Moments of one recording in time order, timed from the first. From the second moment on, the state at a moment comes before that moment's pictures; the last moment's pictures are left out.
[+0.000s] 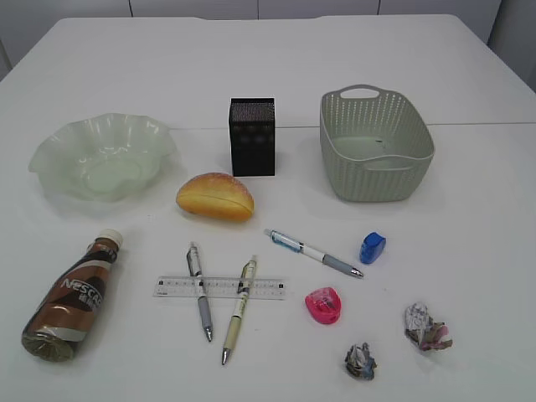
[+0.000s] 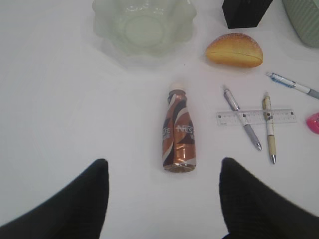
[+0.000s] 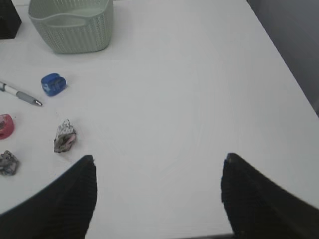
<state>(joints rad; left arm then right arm) -0.02 0.74 -1.06 -0.14 1.19 0.03 0.02 0.01 -0.52 -0.14 1.15 0.09</state>
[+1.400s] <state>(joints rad) -0.08 1.61 -1.68 -0.37 1.23 0.33 0.02 1.31 -1.06 -0.10 1.24 0.19</state>
